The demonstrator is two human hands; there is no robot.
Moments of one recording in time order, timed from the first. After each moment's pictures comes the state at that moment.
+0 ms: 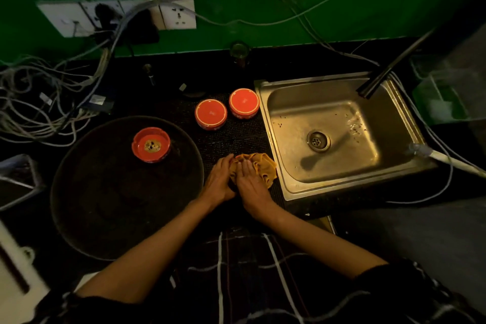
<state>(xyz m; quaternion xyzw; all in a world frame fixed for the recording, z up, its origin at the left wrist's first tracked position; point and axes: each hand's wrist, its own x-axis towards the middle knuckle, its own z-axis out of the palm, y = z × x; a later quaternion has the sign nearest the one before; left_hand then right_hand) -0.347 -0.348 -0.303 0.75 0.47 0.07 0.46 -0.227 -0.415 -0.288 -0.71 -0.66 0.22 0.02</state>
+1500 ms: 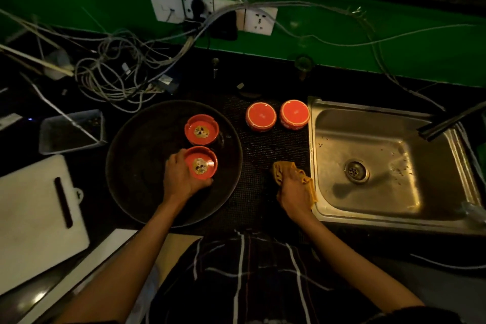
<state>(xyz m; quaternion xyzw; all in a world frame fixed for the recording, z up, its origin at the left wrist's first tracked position) -0.507 -0.350 -0.287 0.58 0.74 0.16 0.30 -0.206 -0.399 -0.295 -0.77 -0.58 0.26 -0.01</state>
